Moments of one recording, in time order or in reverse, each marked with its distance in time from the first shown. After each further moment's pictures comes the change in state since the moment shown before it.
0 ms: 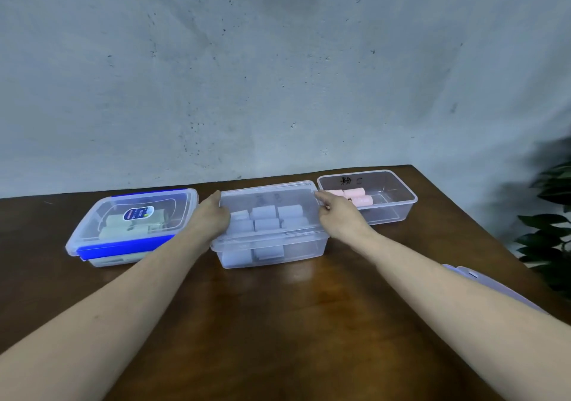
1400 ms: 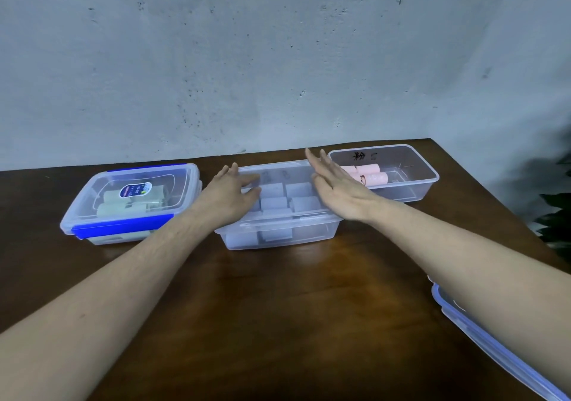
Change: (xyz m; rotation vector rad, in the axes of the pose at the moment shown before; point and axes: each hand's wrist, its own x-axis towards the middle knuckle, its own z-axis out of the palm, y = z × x) left_hand -0.004 0.012 0.004 0.406 -0.177 0.321; right_hand 0.025 0.011 0.003 -0.112 -0.264 -0.225
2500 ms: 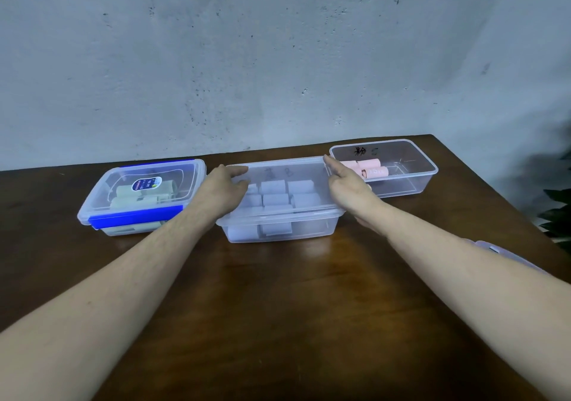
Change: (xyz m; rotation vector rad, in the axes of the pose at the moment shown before) left_hand -0.017 -0.004 -0.005 -0.315 0.187 -0.157; right_hand -0.016 -0.015 0.011 0.501 0.246 0.228
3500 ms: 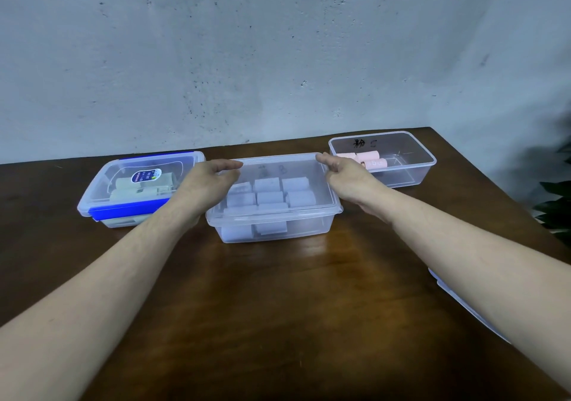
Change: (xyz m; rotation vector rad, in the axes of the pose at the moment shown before) left_hand -0.017 -0.015 -0.017 -0.178 -0.005 -0.024; right_hand 0.000 0.000 -0.005 -0.170 -0.080 -0.017
